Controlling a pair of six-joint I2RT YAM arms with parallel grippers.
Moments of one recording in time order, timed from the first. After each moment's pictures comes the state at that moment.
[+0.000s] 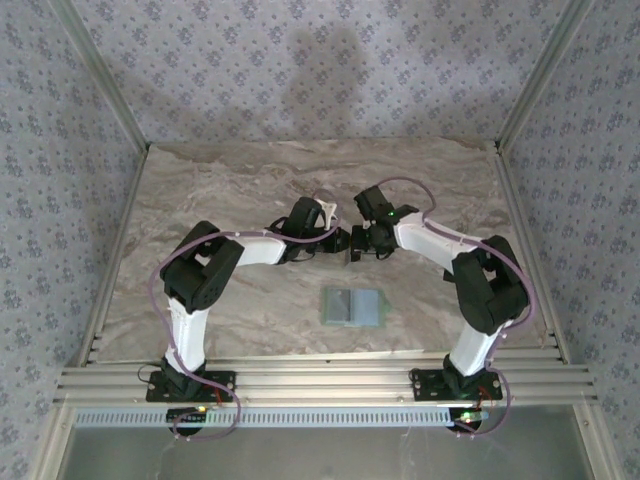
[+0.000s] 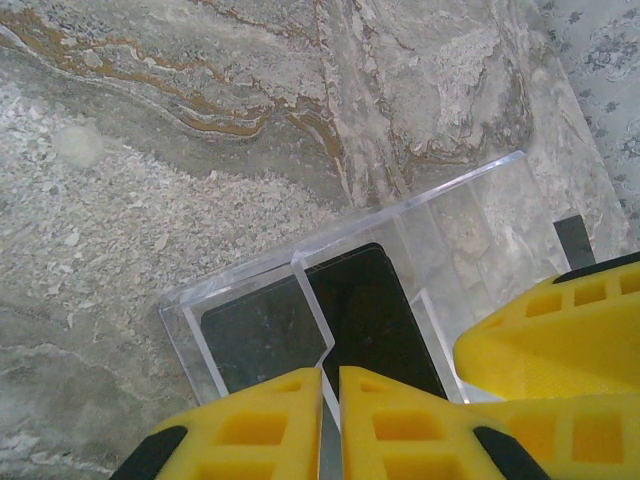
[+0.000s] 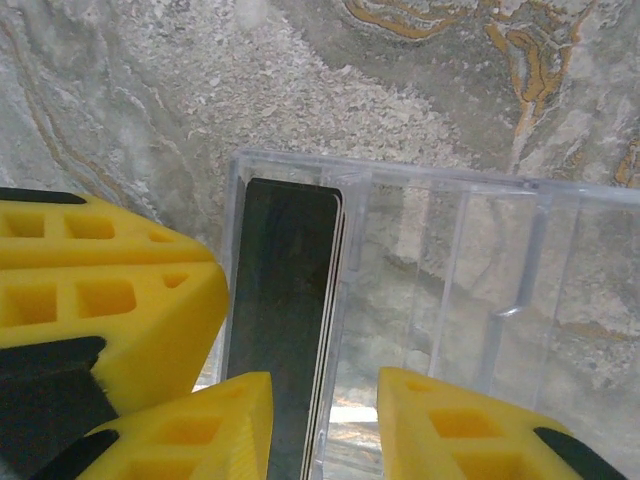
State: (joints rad) left arm -0.69 2.01 1.13 0.25 0.42 -0.57; right arm 0.54 1.75 1.17 -0.58 0.02 0.48
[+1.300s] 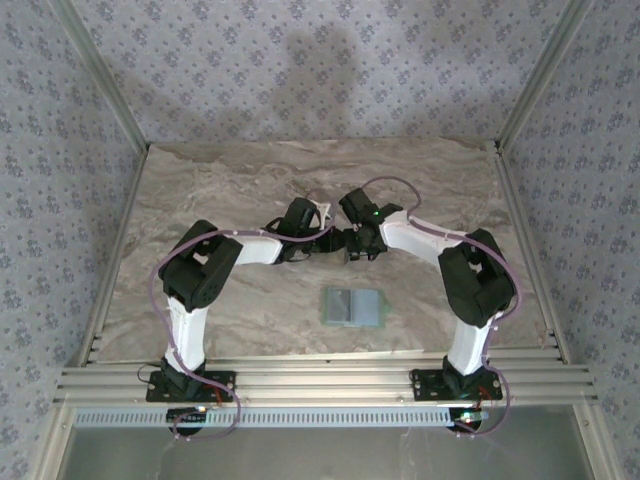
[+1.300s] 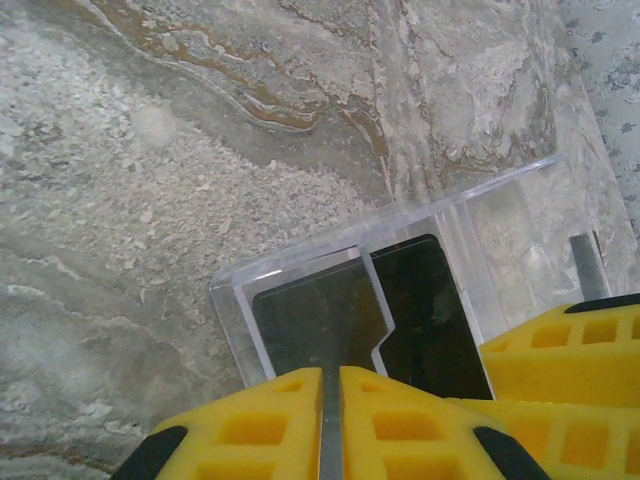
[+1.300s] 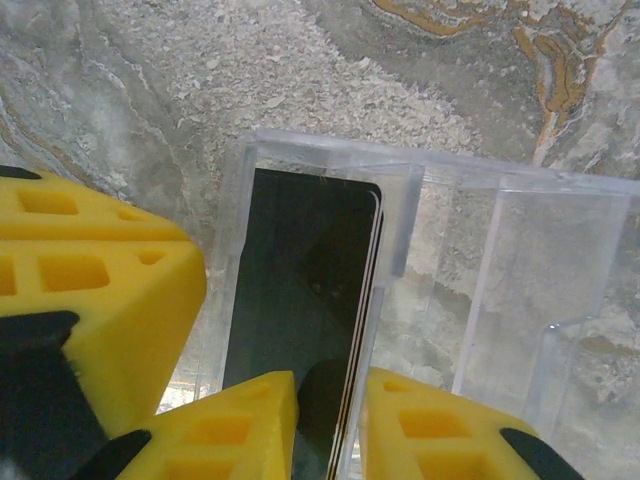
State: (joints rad) left arm -0.66 2.01 1.11 0.27 0.42 -0.61; right arm 0.59 1.81 1.23 -0.63 0.10 0.46
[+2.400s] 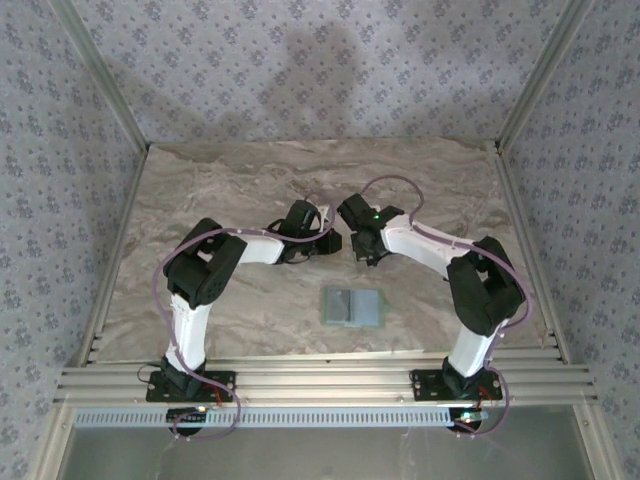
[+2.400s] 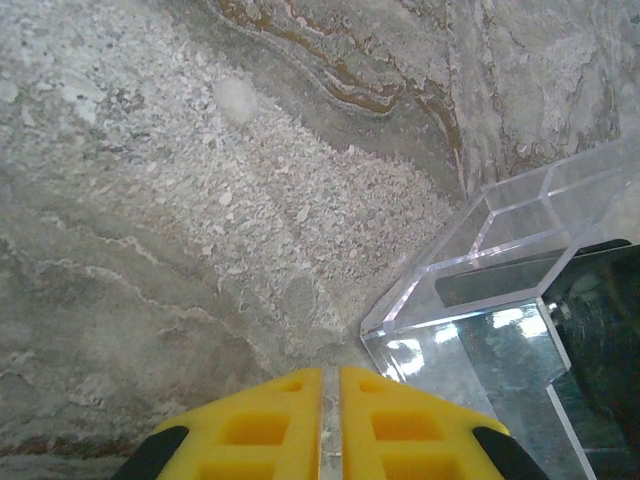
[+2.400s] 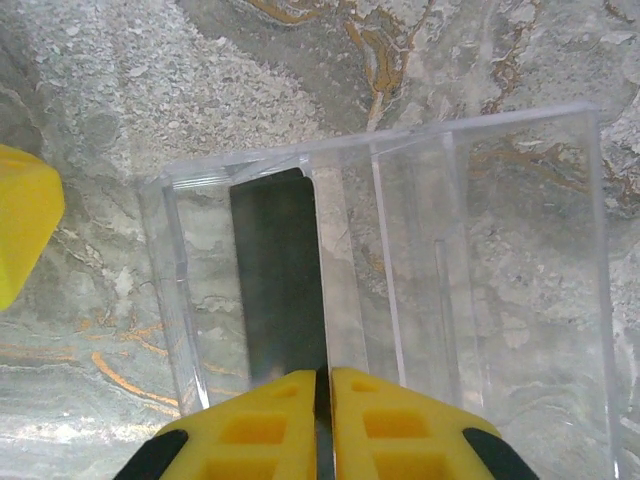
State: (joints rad) left arm -0.66 2.05 1.12 0.24 0.37 -0.61; right arm 0.64 1.74 1.21 -0.75 0.34 0.45
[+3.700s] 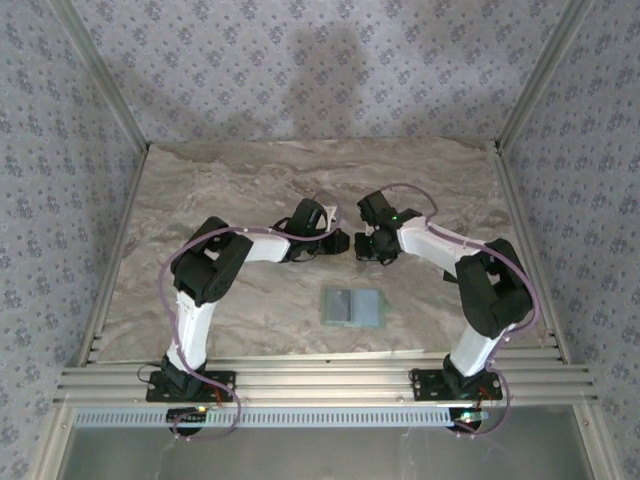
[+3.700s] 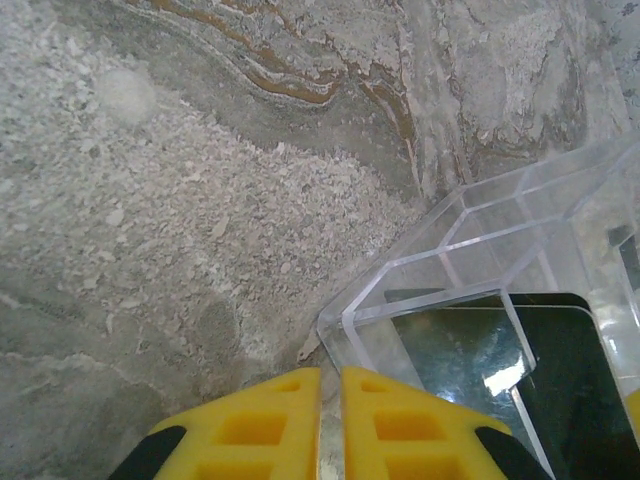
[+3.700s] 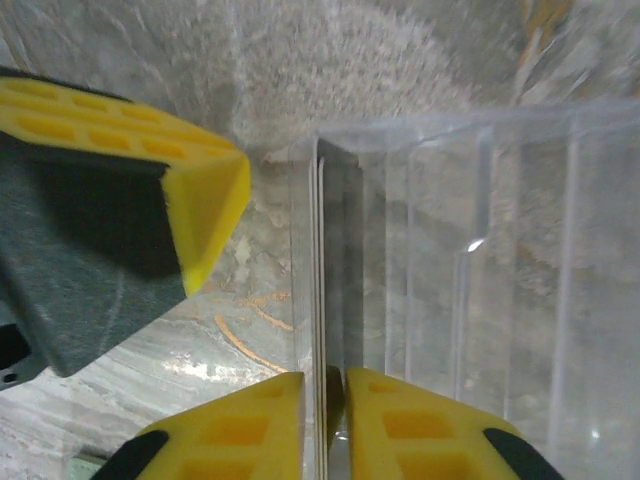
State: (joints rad) left arm -0.68 2.10 1.18 0.23 0.43 -0.61; right arm 0.52 1.70 1.10 -0.58 -0.08 0.44
